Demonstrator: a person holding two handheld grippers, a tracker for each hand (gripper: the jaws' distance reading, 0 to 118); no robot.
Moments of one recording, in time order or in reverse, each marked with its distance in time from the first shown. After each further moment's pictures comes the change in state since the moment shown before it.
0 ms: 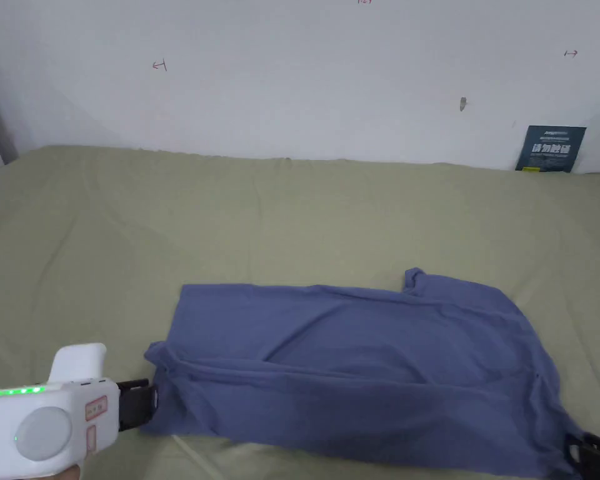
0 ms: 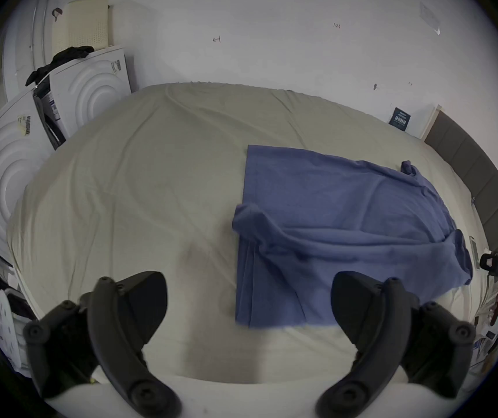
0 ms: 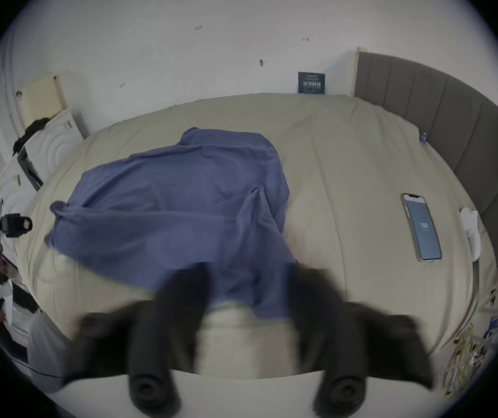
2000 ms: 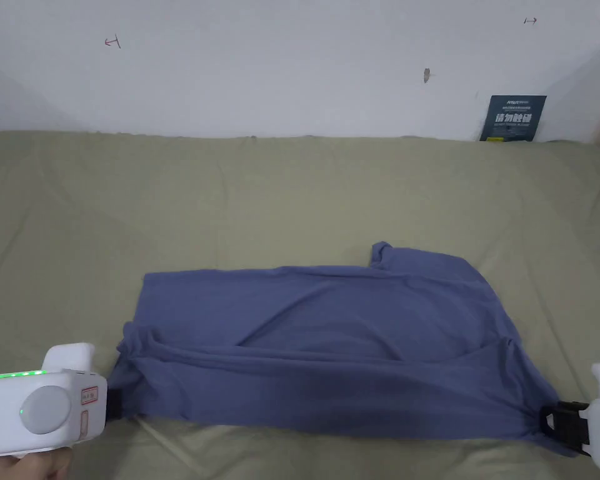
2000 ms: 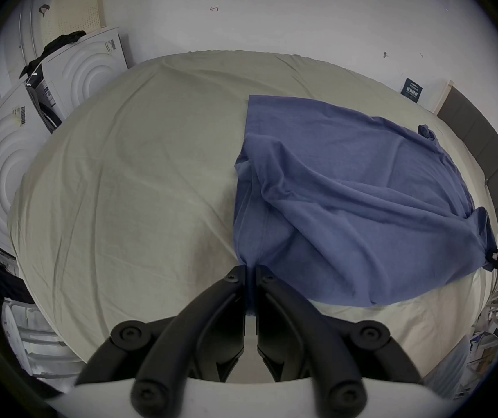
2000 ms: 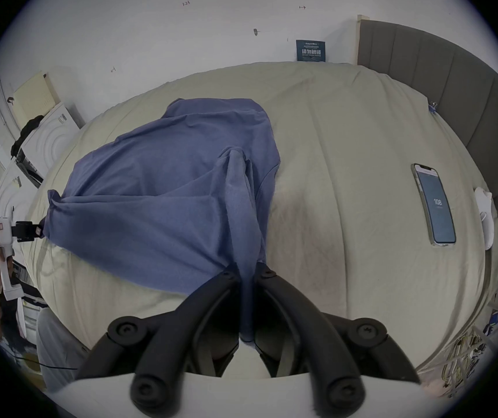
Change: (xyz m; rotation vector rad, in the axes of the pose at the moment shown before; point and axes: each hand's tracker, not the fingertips) left arm 0.014 0.009 -0.043 -0.148 0.062 -0.053; right arm 0.025 0.011 -0.019 -0.157 0.011 -0.107
